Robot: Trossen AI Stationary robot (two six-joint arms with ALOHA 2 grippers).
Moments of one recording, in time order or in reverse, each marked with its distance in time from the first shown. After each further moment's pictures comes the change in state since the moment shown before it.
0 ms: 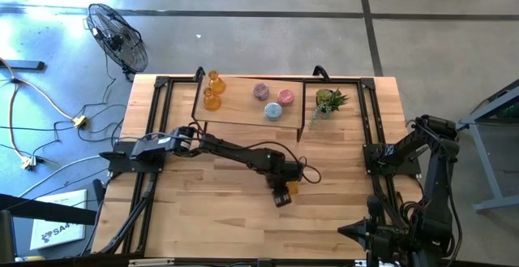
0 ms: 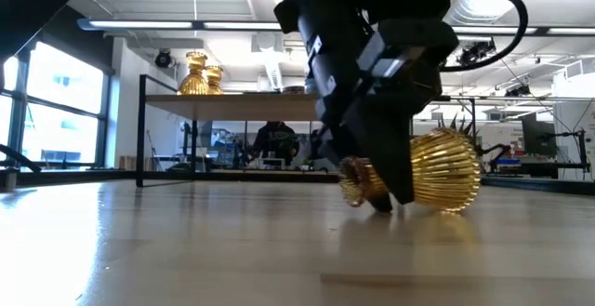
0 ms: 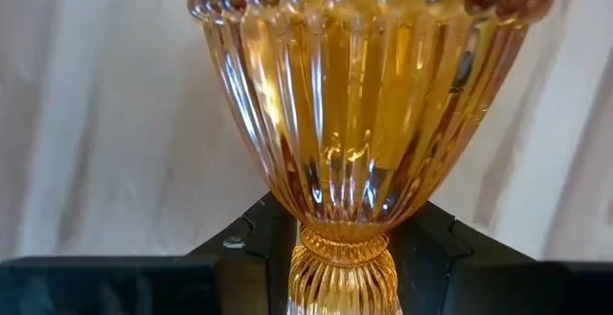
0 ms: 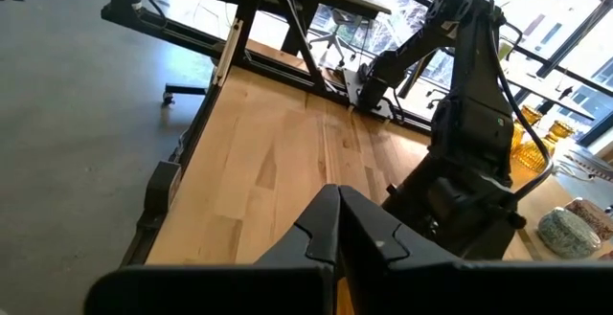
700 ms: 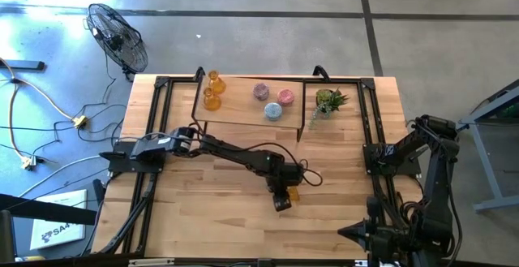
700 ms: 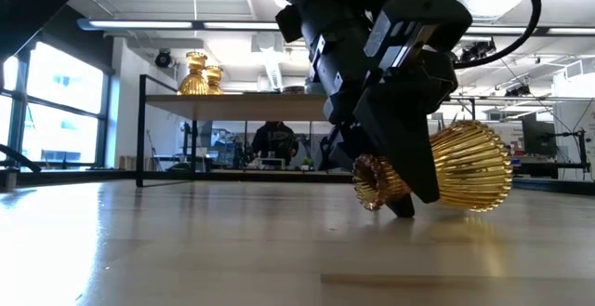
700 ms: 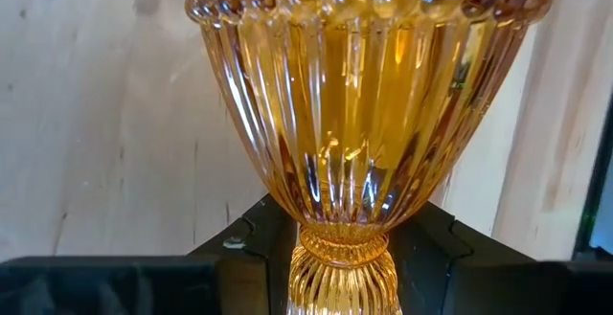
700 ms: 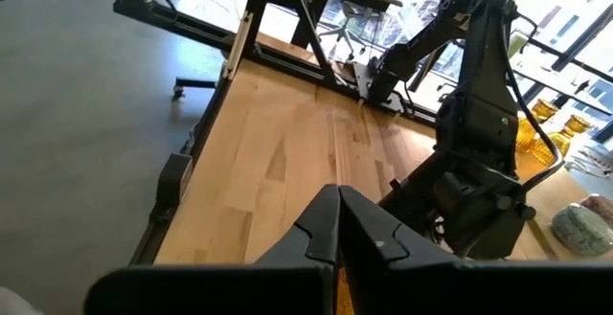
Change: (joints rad) left arm -0.004 0.002 -0.006 0.144 0.072 0.018; right arm 0.001 0.000 0.000 0.002 -0.035 0.003
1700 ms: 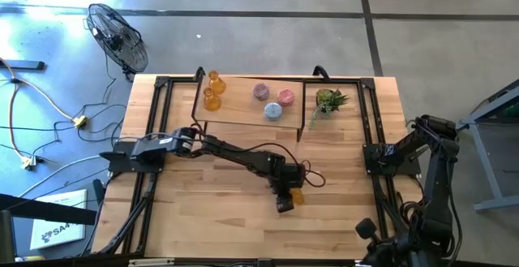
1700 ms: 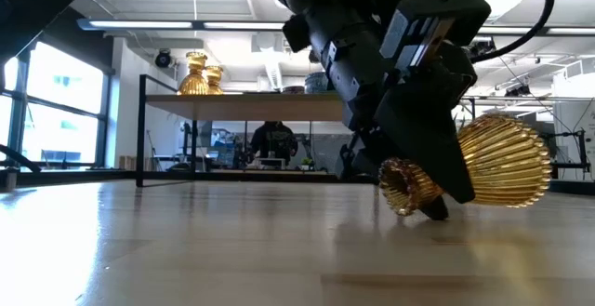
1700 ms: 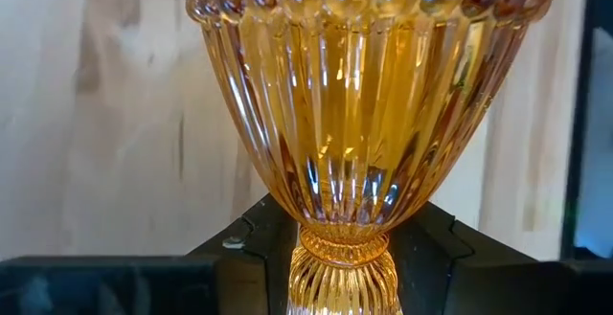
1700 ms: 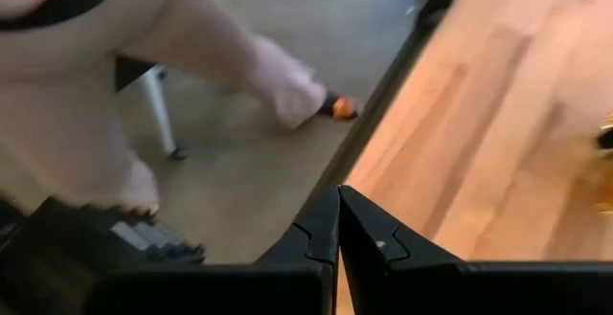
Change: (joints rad) left arm 0.006 0.002 0.000 0.105 0.011 0.043; right arm 0.000 0.000 0.000 0.008 -0.858 -0.002
